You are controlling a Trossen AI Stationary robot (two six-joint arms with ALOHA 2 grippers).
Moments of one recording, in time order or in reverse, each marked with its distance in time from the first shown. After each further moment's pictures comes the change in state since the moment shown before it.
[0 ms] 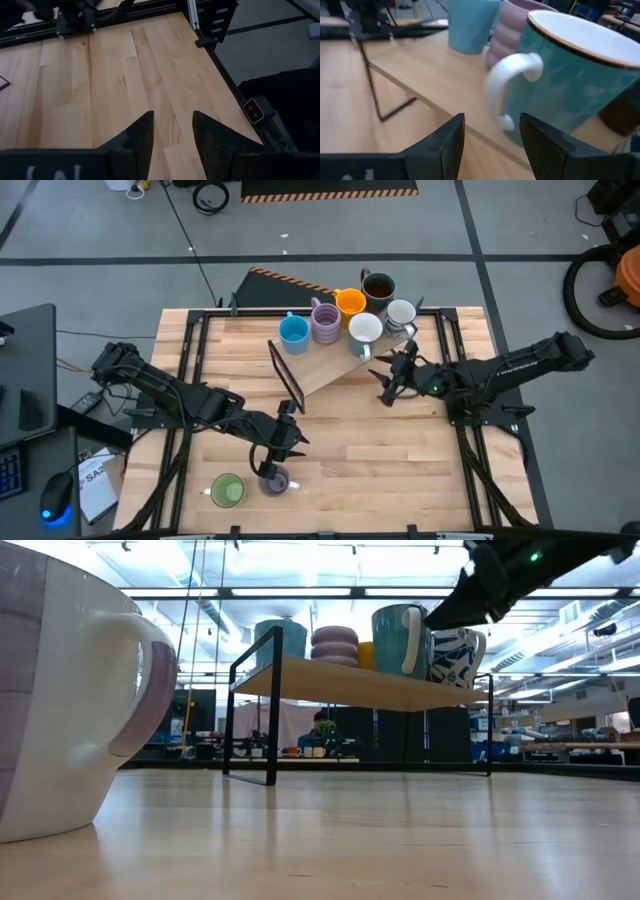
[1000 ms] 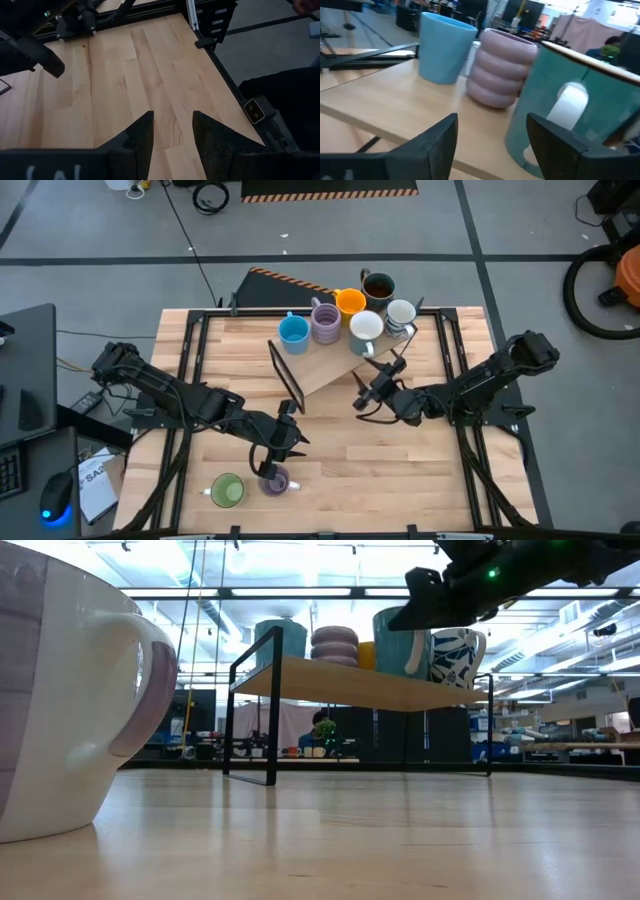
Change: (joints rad) left arm 0.000 0.000 0.000 0.007 0.000 0.016; right arm 0.121 0.450 0.000 0.697 0.472 -0.209
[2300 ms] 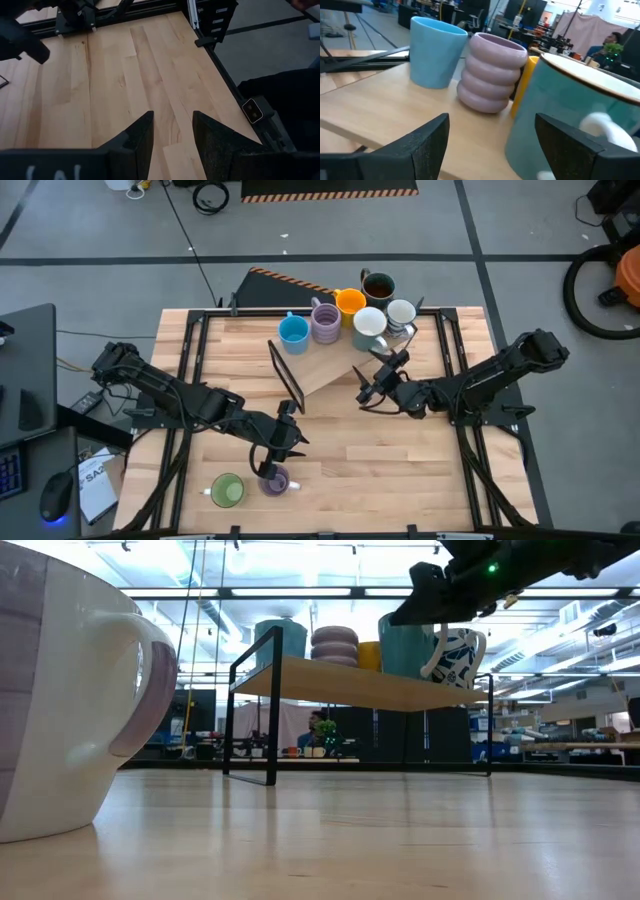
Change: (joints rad) left arm -0.001 0.000 0.000 -0.009 0.000 -0.023; right arm -0.042 -0.095 0.001 -0.111 -0.064 0.017
